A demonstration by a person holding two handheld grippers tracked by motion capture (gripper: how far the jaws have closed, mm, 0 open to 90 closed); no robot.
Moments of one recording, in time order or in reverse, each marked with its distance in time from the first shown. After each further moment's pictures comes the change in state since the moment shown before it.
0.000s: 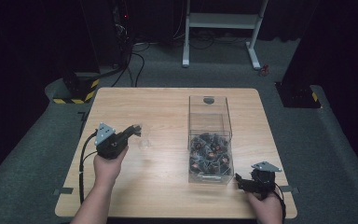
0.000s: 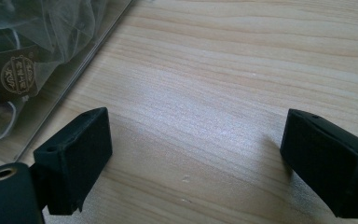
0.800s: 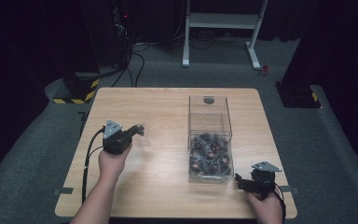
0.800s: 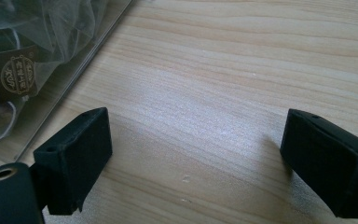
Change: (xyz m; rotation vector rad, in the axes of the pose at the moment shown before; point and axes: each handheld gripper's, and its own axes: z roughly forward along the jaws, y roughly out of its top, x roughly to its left) left arm 0.004 -0.007 0.026 0.082 0.024 0.005; right arm 0.000 0.000 0.000 0.000 0.000 0.000
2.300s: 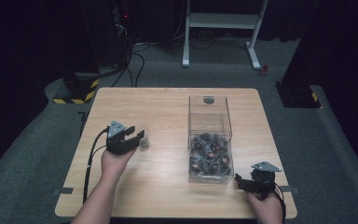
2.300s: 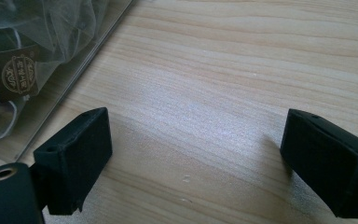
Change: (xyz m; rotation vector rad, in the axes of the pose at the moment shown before) left arm -0.003 -0.003 0.009 0.058 -0.015 -0.001; right arm 0.000 0.000 0.000 0.001 0.001 0.002
